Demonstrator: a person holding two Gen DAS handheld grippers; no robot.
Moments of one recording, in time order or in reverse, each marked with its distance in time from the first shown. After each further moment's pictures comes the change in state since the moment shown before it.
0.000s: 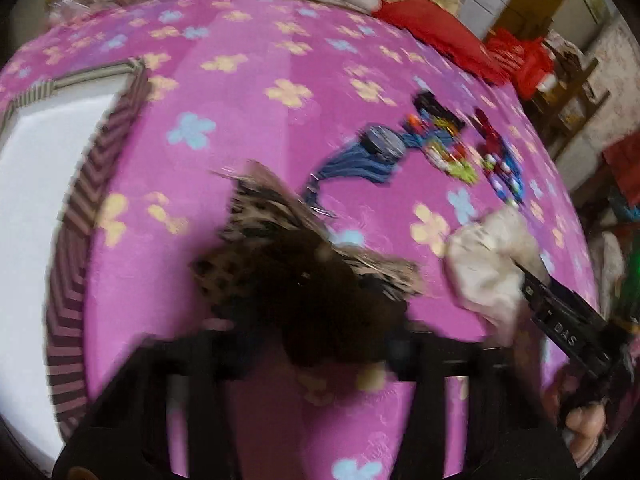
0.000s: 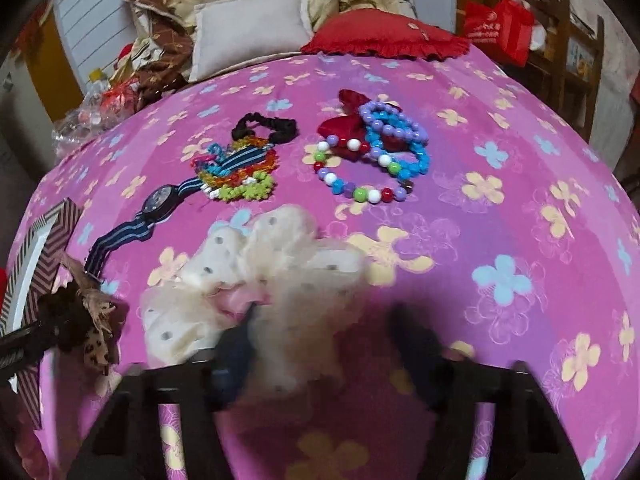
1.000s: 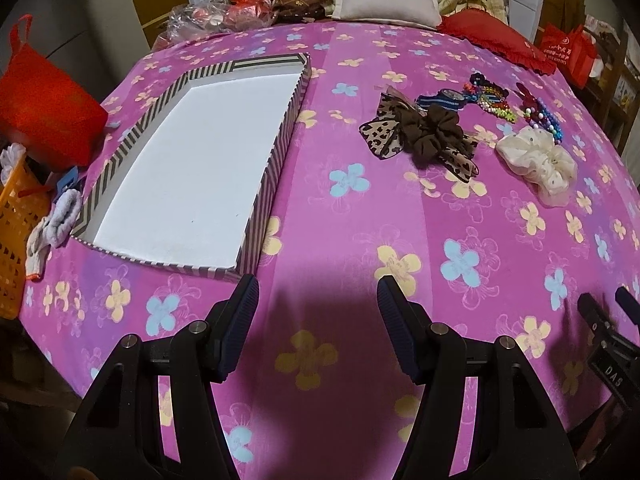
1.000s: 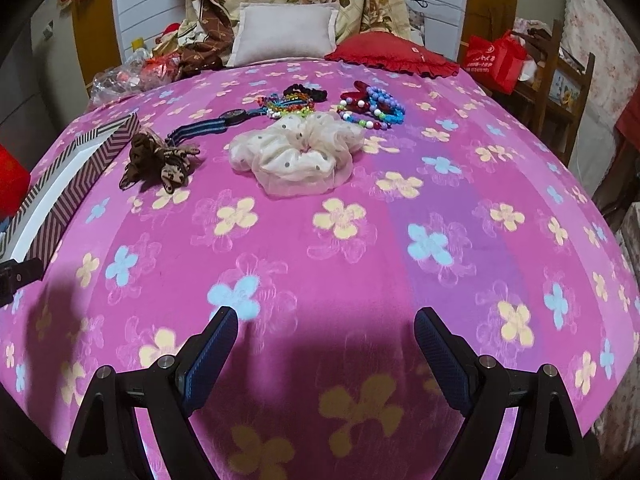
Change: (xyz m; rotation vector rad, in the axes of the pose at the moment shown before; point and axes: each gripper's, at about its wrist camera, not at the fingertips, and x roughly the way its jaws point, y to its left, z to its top) left arm -0.109 0.017 -0.142 0.001 -0.111 0.370; right arm -0.106 0.018 -0.136 -0.111 -0.063 -0.050
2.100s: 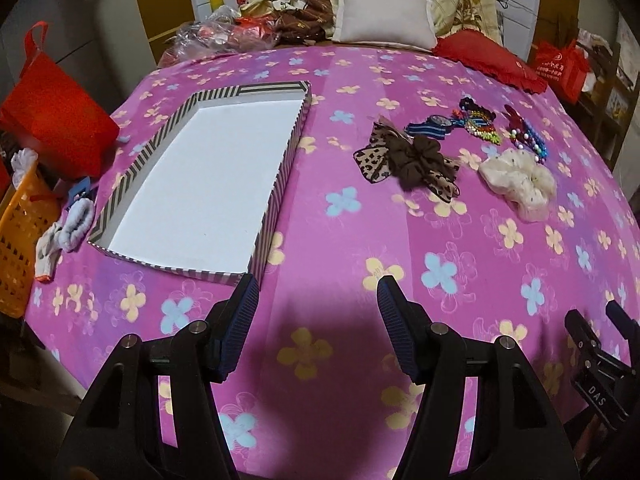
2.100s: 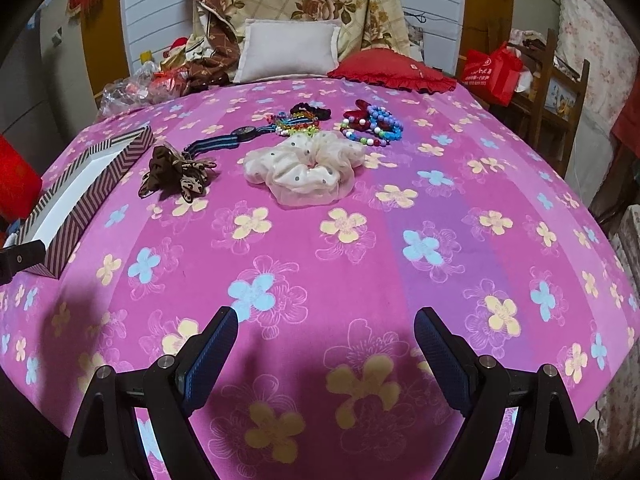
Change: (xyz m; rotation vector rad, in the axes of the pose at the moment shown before) left arm -0.033 -0.002 -0.006 -0.020 -0.073 -0.003; right arm -0.028 0.005 -0.018 -0.004 -0.056 0.001
